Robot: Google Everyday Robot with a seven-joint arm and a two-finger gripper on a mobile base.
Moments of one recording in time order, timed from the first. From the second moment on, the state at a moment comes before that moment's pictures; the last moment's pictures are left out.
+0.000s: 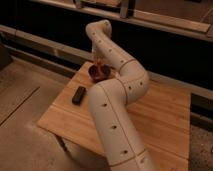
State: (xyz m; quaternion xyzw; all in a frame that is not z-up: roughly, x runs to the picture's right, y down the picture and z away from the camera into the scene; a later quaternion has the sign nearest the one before) arm -0.021 -0.160 0.928 -0.18 0.18 0.71 0.66
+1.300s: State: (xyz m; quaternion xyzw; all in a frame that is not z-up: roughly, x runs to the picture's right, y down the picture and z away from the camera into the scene) arm -0.005 -0.208 0.852 -0.13 0.18 0.74 0.64
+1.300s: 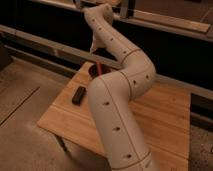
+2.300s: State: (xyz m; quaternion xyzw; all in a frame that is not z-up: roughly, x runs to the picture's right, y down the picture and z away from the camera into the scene) arm -0.016 -0.148 0.809 -0.14 0.19 0.74 0.63
